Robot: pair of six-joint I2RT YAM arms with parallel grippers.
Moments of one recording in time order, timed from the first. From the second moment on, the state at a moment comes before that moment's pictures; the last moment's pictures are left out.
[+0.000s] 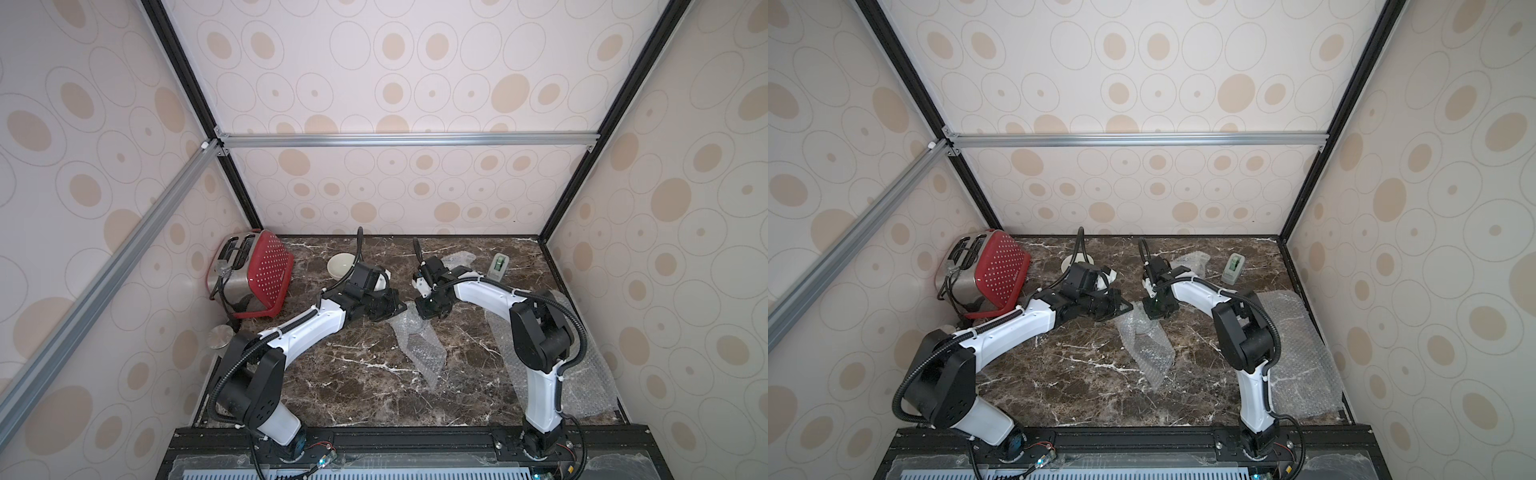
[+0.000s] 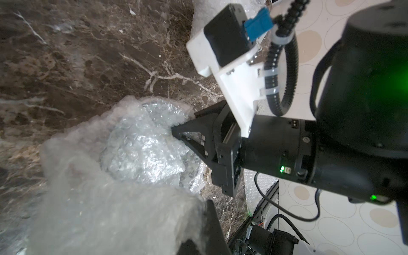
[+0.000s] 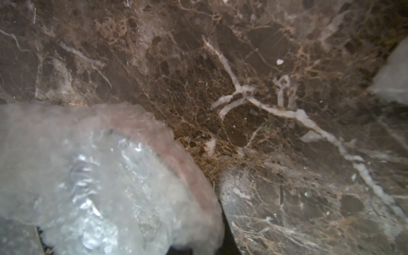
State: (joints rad) left arm -0.55 1.59 1.08 -0.26 0.46 -0.80; right arm 0.57 2.01 1.49 -0.75 -0.15 0.17
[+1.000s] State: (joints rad) left arm -0.60 2.00 1.24 -0.14 0.50 -0.81; right arm 0.54 2.00 1.47 -0.73 -0.16 0.17
